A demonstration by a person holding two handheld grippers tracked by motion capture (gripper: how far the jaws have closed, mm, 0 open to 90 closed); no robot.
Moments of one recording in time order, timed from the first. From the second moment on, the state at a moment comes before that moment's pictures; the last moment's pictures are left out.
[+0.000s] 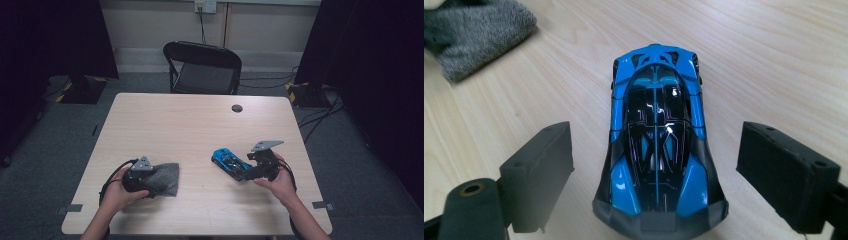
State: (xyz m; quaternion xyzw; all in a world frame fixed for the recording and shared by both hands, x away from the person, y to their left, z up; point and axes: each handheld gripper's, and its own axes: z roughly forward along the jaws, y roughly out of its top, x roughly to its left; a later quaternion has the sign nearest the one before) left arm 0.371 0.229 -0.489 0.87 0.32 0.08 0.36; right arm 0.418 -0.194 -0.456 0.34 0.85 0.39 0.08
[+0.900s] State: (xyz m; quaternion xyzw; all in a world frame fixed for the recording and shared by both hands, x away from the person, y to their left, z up) left arm 0.371 0.228 -0.489 0.87 0.32 0.08 0.36; right arm 0.445 -0.162 -0.487 0.33 0.87 0.35 0.08
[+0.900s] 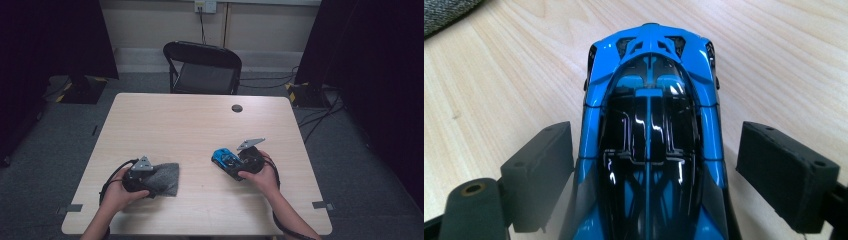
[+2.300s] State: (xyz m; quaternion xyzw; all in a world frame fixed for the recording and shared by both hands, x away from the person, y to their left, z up) left arm 0.371 0.228 -0.489 0.87 0.32 0.08 0.36; right arm 0.435 -0.147 -0.497 0.35 0.86 0.35 0.14
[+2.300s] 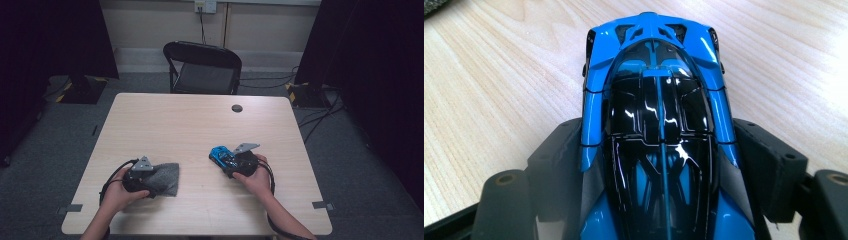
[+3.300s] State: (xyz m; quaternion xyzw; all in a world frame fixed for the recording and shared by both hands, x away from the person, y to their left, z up) left arm 0.372 0.228 -0.489 0.87 0.31 0.08 0.36; right arm 0.437 -0.145 -0.492 0.35 0.87 0.33 0.13
